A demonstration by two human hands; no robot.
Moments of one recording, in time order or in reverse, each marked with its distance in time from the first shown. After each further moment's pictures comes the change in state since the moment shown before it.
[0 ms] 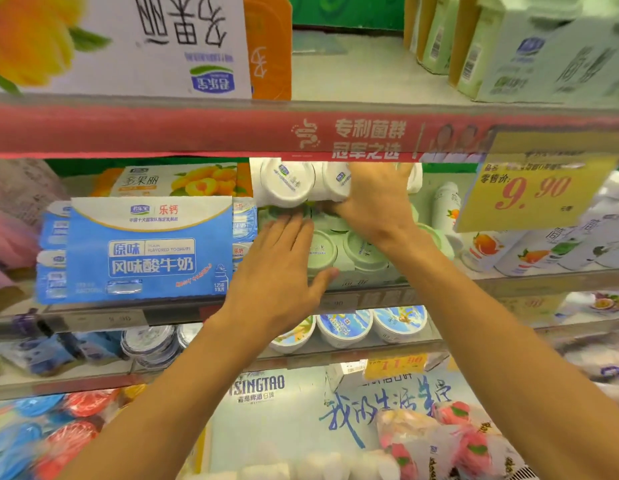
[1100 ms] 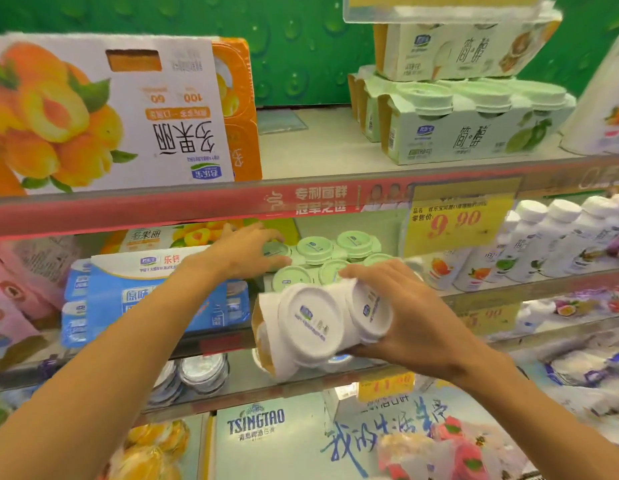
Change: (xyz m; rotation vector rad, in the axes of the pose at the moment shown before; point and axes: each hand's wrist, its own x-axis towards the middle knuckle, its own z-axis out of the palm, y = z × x) left_hand 0.089 -0.048 -0.046 0.160 -0.346 0.026; right_hand -0.124 -0.014 -0.134 0.264 -0.223 -0.209
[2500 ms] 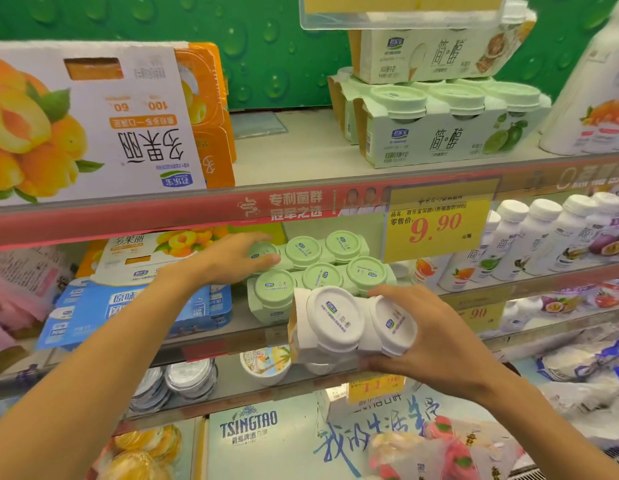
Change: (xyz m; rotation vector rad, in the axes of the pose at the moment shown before) left_hand 0.001 0.002 0.004 -0.294 0.006 0.036; right_hand -0.045 0.026 -0.020 0.106 -0.097 0.305
